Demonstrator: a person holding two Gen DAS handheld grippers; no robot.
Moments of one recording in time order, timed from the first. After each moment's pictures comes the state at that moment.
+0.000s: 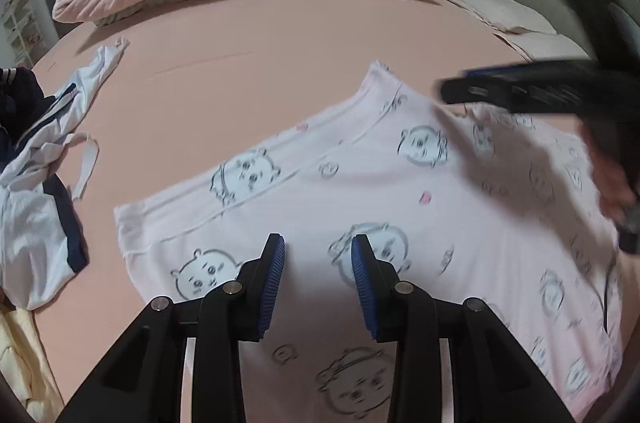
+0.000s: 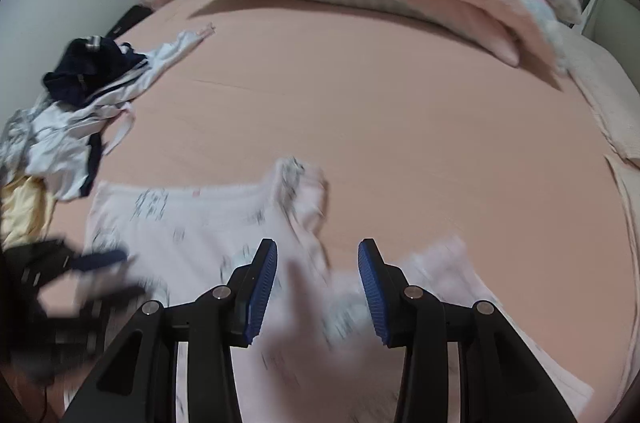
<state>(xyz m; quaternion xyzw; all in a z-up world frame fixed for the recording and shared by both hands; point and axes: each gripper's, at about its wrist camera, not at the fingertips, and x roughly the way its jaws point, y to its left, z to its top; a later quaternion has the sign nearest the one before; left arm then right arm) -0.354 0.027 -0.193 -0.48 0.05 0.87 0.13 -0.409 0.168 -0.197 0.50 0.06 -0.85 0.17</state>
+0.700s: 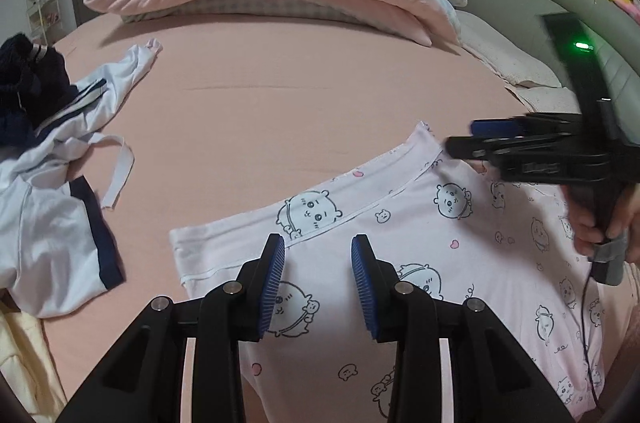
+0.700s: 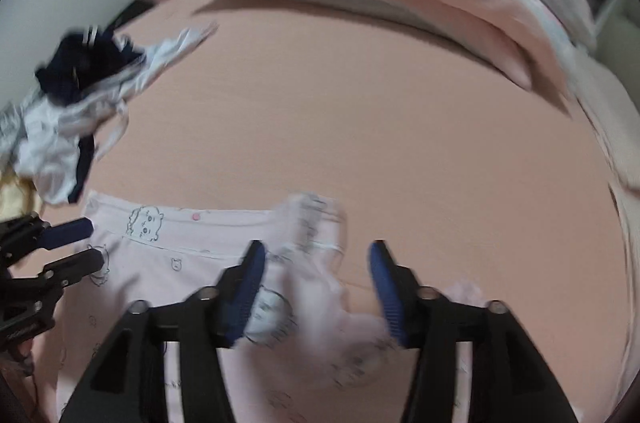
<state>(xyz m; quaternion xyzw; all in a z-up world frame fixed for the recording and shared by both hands) -0.340 -0.036 -0.167 -0.44 -0.01 0.89 0.11 -0.430 0.143 -0.205 0.49 0.10 -0.85 0.17</state>
